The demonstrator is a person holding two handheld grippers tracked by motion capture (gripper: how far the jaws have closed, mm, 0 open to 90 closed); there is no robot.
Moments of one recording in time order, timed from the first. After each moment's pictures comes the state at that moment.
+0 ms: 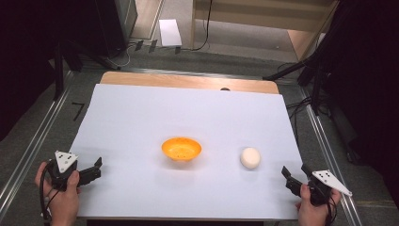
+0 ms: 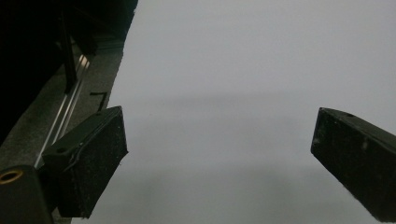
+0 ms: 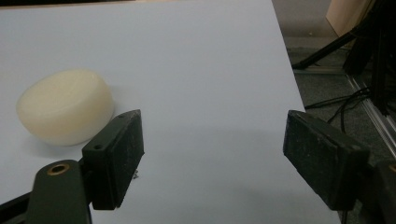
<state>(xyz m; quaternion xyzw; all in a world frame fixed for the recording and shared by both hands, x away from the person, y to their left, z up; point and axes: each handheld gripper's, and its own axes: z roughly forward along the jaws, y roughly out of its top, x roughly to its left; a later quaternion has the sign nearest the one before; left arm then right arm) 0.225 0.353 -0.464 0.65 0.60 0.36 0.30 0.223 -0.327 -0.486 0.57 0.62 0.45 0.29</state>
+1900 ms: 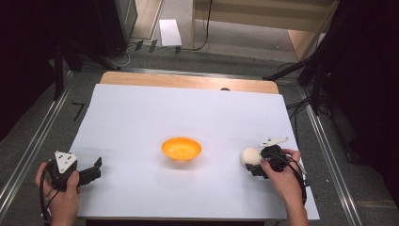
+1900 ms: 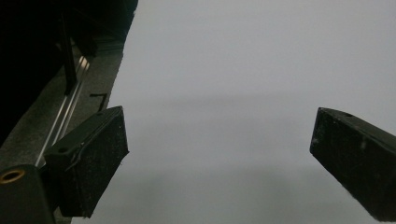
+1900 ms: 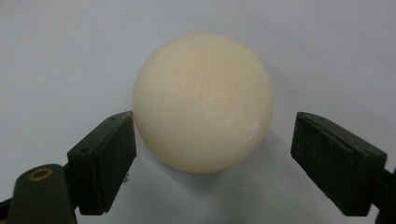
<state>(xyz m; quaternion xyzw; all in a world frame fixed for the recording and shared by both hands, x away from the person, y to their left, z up) 0.224 0.353 -0.464 0.65 0.60 0.36 0.31 0.312 -0.228 -0.455 0.45 0.85 0.26 0.11</state>
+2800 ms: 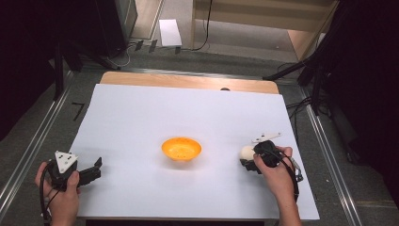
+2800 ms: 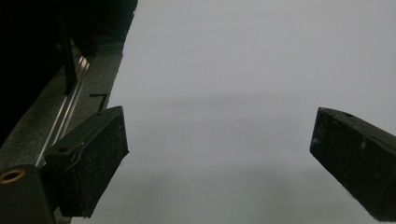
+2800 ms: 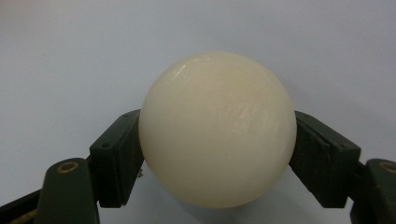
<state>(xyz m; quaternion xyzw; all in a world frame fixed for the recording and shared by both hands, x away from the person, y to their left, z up) 0.224 0.353 -0.464 0.65 0.59 0.36 0.31 0.323 -0.210 -0.452 0.45 0.85 0.26 0.11</state>
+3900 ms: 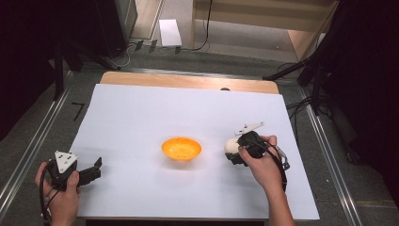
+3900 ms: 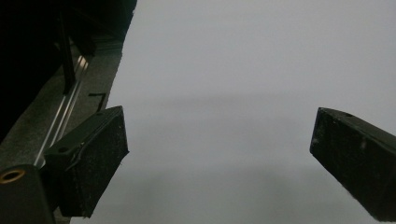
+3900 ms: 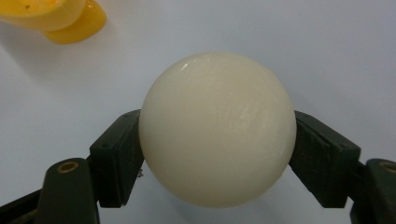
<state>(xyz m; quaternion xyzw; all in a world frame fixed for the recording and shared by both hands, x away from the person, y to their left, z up) 0.224 0.353 -0.464 0.65 0.60 0.36 0.31 0.336 -0.160 -0.422 0.39 0.88 0.27 0.10</state>
